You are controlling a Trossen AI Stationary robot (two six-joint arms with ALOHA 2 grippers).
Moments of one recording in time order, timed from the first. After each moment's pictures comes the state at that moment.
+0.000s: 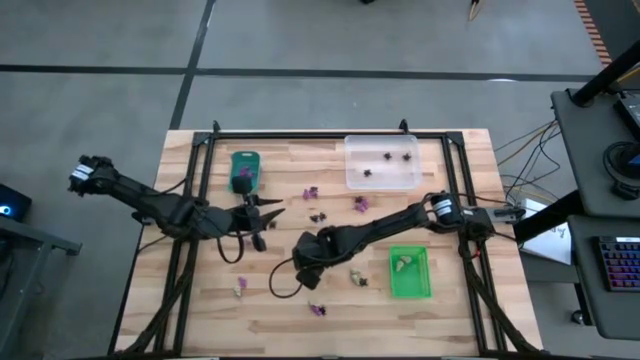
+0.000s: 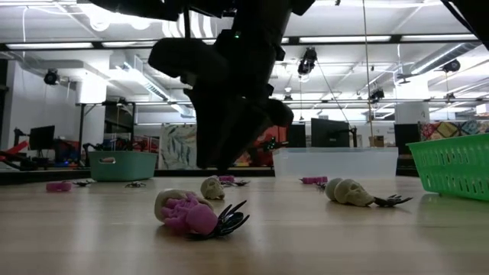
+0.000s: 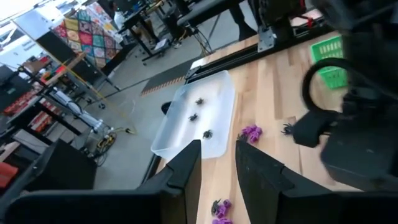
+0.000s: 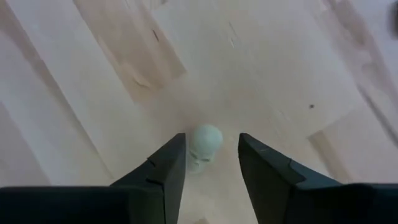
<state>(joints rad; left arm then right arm) -0.37 1.02 0.76 -0.10 -0.77 0.27 0.22 2.26 1.84 -0.80 0.10 0.79</state>
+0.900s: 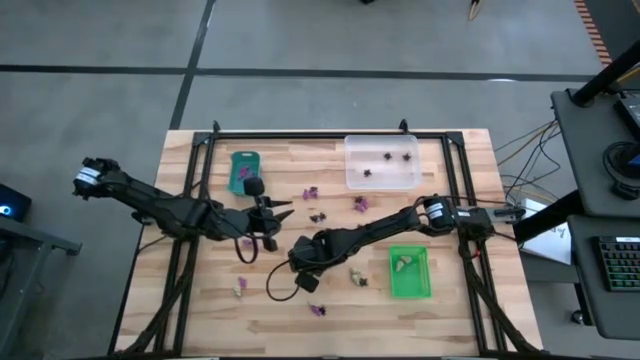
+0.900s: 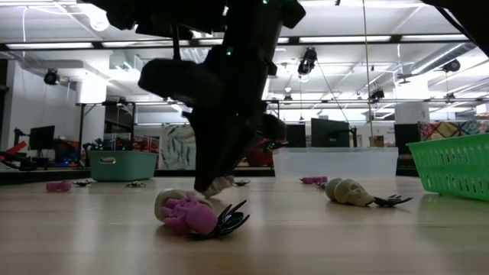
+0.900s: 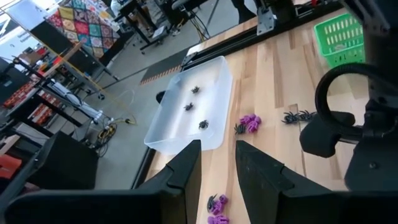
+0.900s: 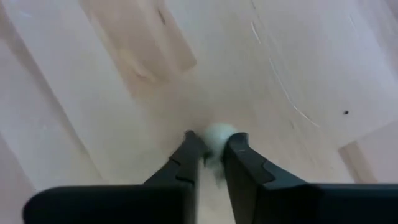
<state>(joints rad) -0.33 1.14 0.76 -0.04 -0.74 0.27 0.22 2.33 1.90 -0.82 0.07 0.72</state>
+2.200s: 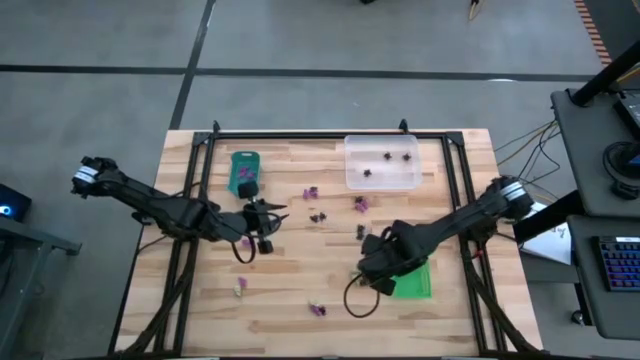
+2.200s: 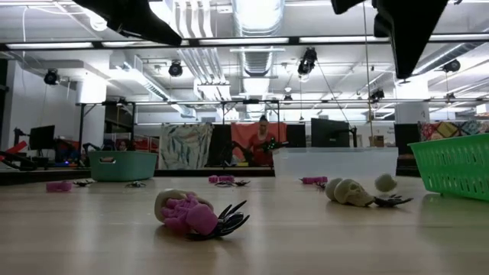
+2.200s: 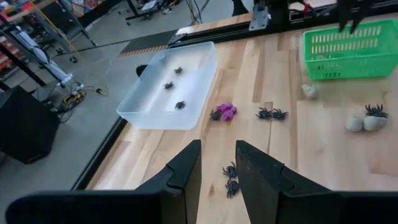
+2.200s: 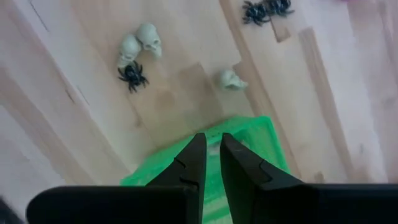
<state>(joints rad) -0.35 1.10 0.76 -0.18 -0.72 -0.04 0.42 1.74 1.49 -1.27 0.11 0.82</state>
